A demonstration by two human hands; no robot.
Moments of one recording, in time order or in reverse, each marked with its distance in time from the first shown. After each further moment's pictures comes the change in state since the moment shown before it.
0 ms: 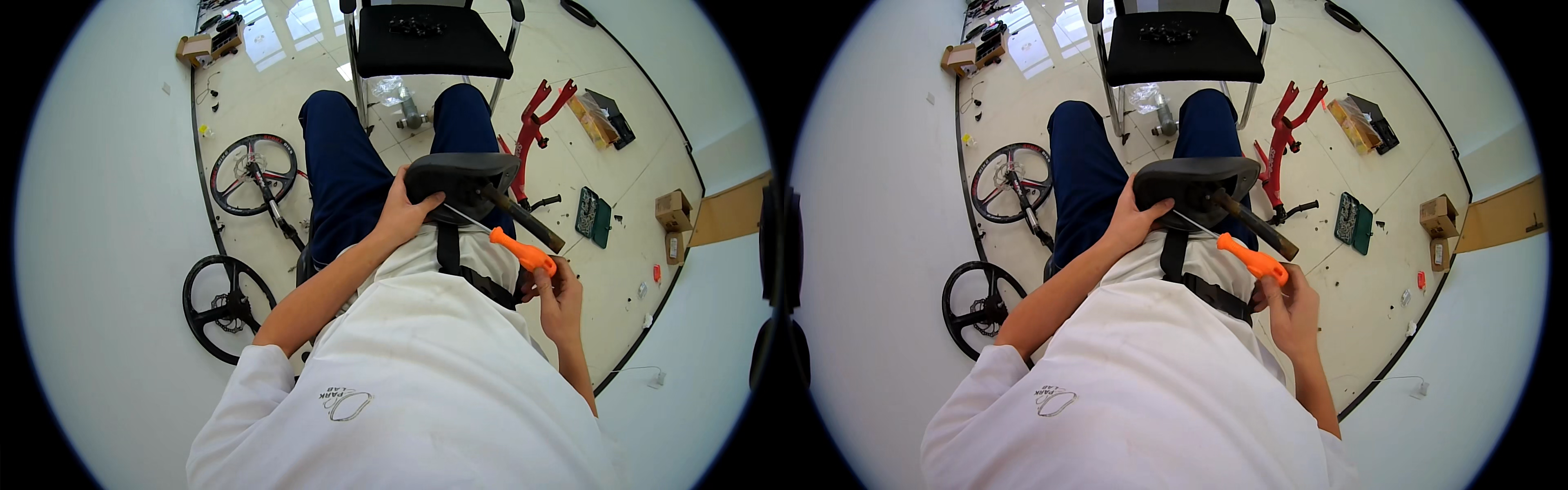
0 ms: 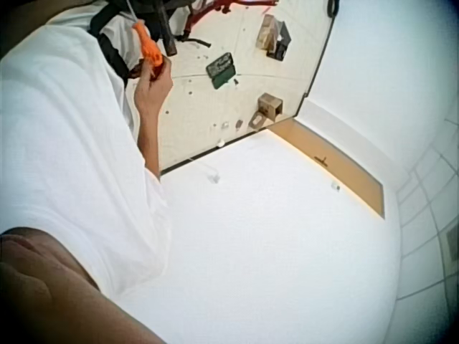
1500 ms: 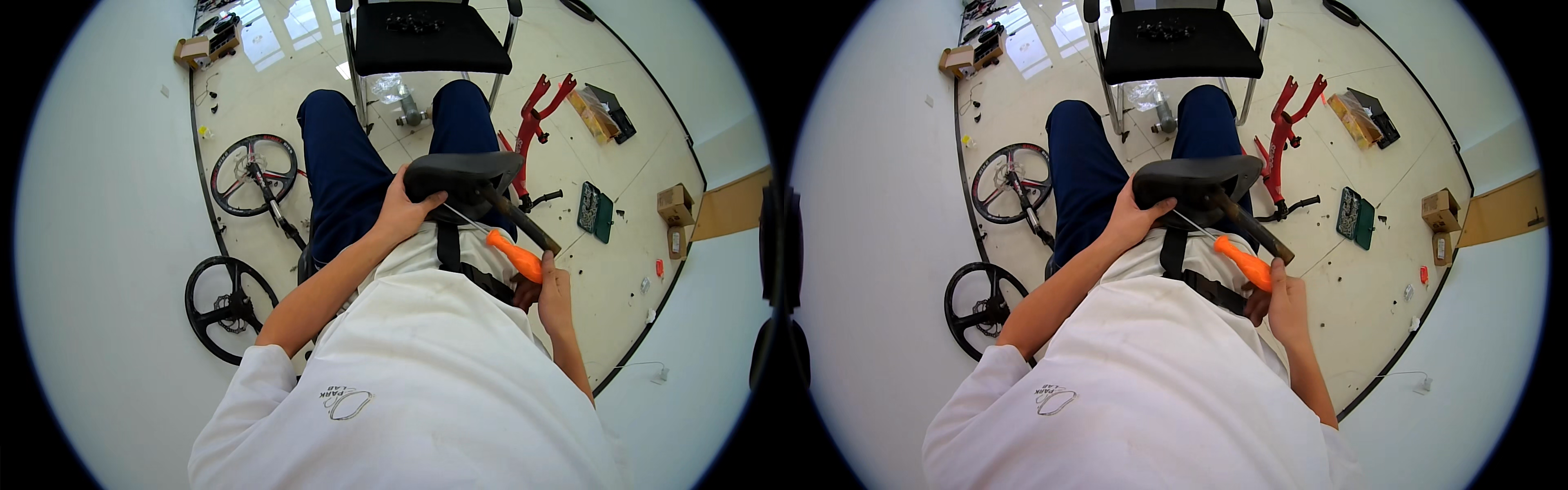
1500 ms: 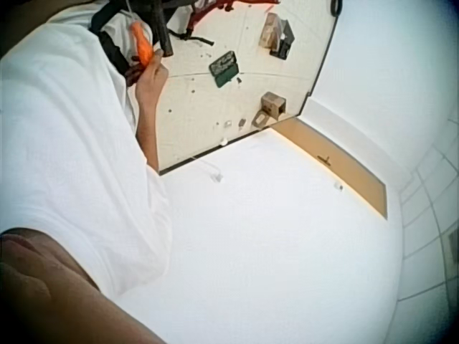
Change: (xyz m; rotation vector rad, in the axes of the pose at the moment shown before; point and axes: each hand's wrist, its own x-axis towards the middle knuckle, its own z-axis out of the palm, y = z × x) left_hand 0.000 0.003 0.000 0.178 -0.004 0.047; right_hand 0.008 0.014 0.008 0.124 -0.031 0.252
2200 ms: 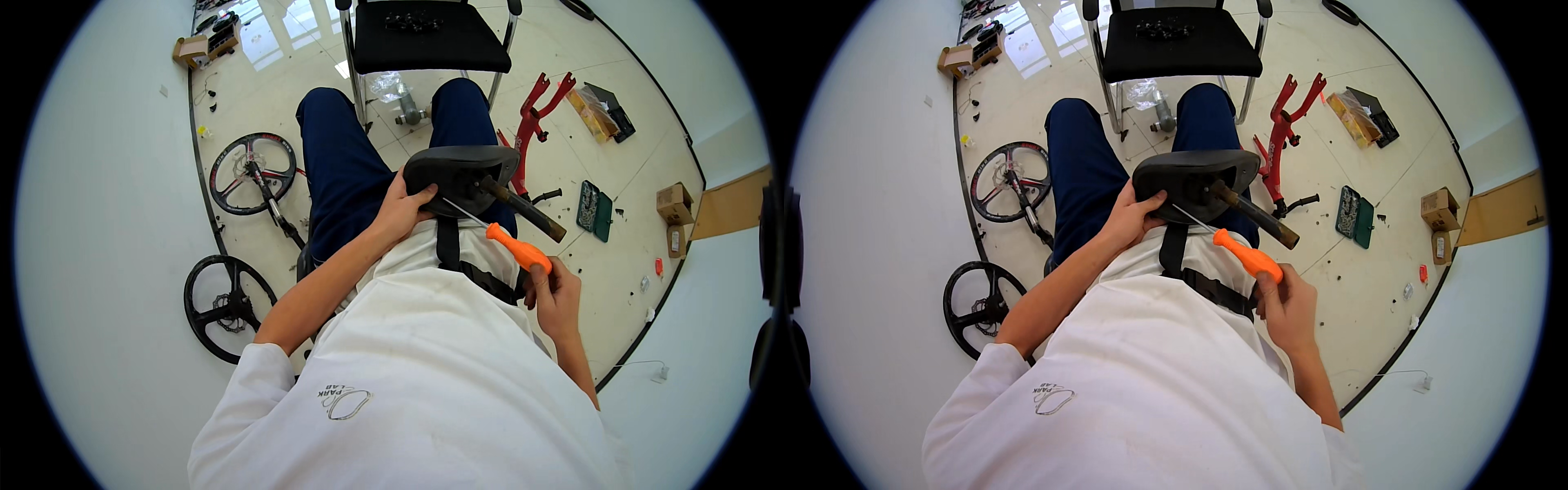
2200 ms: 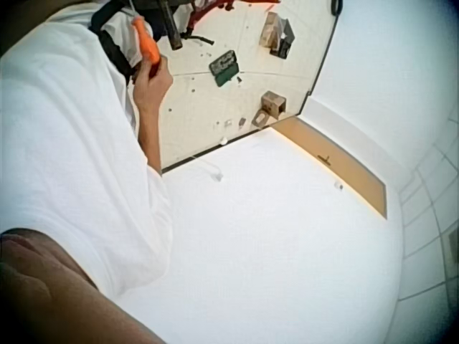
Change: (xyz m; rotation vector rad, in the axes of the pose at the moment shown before) left_hand -0.003 0.010 0.001 -0.386 -0.025 -0.342; right_hand -0.013 -0.006 -0.006 -0.236 0.044 -0.244
